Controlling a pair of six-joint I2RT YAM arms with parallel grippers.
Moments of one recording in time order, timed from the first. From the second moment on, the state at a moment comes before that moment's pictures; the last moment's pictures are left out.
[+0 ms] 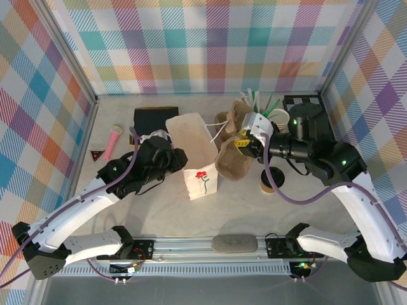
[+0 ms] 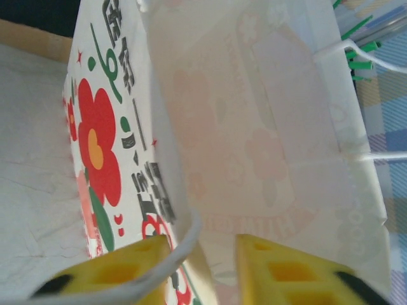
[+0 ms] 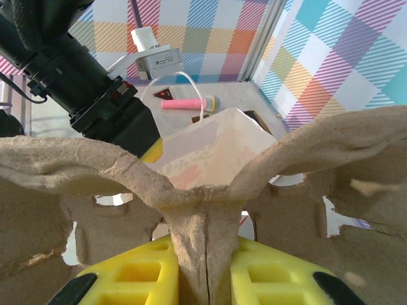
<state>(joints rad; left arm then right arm) -0.84 1.05 1.14 -0.79 -0.22 -1.03 0.66 1.08 1.58 -0.93 -0.41 -0.47</state>
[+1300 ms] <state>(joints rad) -0.51 0.89 1.10 -0.81 -0.08 -0.92 0.68 1.95 2.35 -1.28 -0.63 -0.87</state>
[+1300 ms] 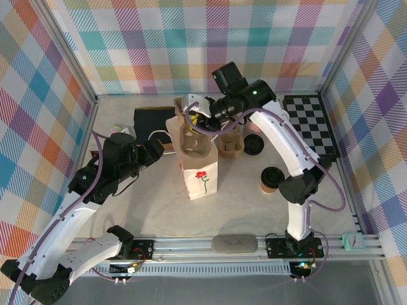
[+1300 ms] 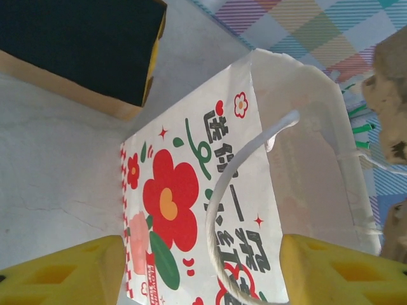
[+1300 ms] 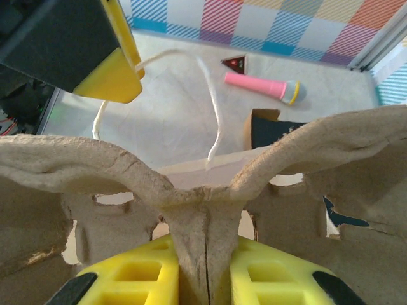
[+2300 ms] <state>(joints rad) -0.39 0.96 1.10 -0.74 0.09 -0.88 0.72 2.00 2.25 -1.34 -0.48 -0.96</state>
